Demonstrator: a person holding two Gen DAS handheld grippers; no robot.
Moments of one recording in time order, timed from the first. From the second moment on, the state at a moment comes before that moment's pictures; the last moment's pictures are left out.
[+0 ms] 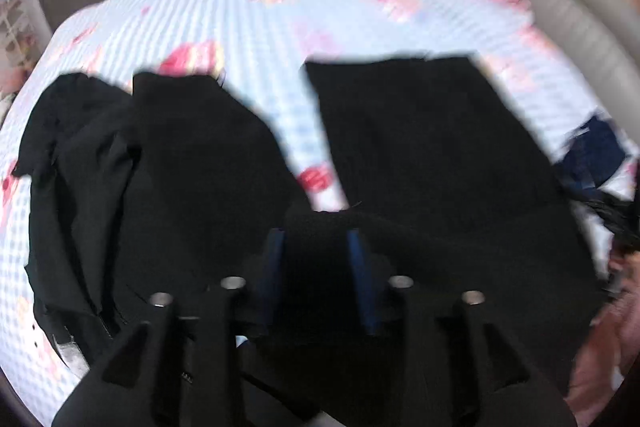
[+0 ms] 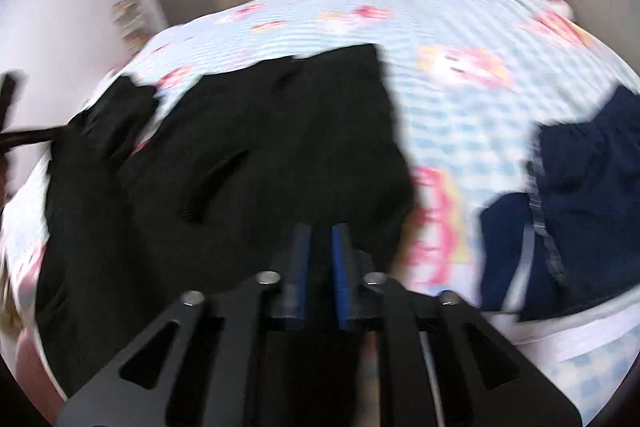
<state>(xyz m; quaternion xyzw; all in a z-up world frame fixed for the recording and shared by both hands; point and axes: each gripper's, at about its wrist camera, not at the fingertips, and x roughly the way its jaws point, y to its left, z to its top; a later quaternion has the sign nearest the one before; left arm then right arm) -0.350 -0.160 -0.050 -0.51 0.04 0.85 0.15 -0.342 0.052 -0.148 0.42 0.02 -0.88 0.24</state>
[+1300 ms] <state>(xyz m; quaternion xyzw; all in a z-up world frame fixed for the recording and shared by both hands) -0.345 -0.166 -0.080 -0.51 0.04 0.85 0.15 -0.344 0.004 -0.198 0.46 0.11 -0.85 0.23</state>
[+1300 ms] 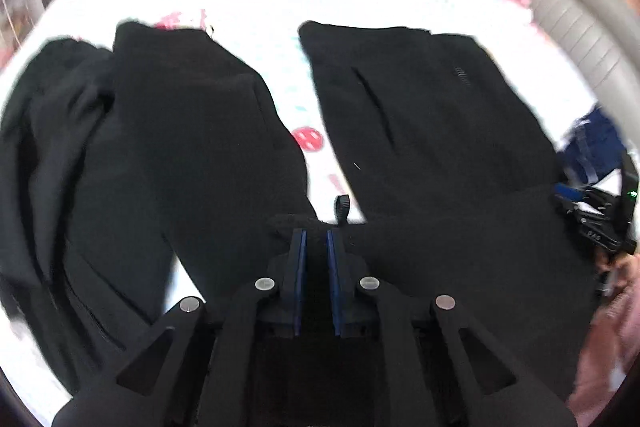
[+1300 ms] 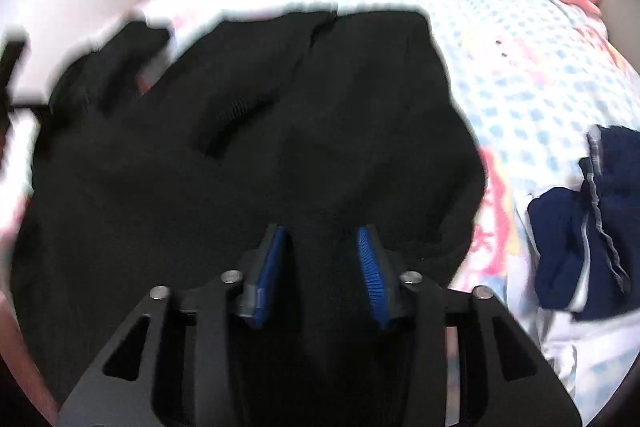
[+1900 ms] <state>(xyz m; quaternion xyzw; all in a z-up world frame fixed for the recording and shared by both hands) -0.221 -0.247 -0.094 -0.46 -0.26 0.84 0.08 -0.234 0.065 -0.144 0.44 0.01 -0.86 0.24</state>
